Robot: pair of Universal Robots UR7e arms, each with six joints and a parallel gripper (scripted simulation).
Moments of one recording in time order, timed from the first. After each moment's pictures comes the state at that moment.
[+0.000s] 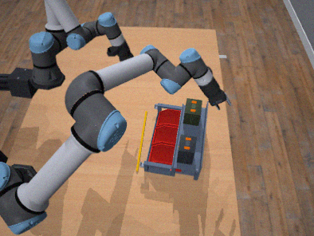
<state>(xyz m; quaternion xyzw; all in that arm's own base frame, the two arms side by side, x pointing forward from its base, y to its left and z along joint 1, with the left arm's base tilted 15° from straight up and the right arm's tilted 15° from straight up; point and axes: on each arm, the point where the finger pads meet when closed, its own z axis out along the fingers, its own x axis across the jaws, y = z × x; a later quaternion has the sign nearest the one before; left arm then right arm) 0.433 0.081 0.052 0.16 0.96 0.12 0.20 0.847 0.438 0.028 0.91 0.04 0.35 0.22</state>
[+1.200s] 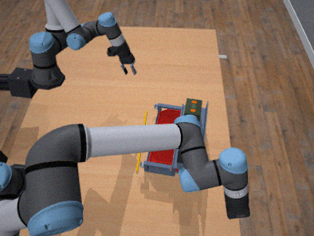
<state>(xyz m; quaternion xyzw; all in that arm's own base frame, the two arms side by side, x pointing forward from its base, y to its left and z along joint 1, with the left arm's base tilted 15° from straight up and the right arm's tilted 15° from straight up) 0.433 0.081 0.052 0.16 0.96 0.12 0.20 0.848 -0.046 0.156 0.95 0.03 0.18 0.27</state>
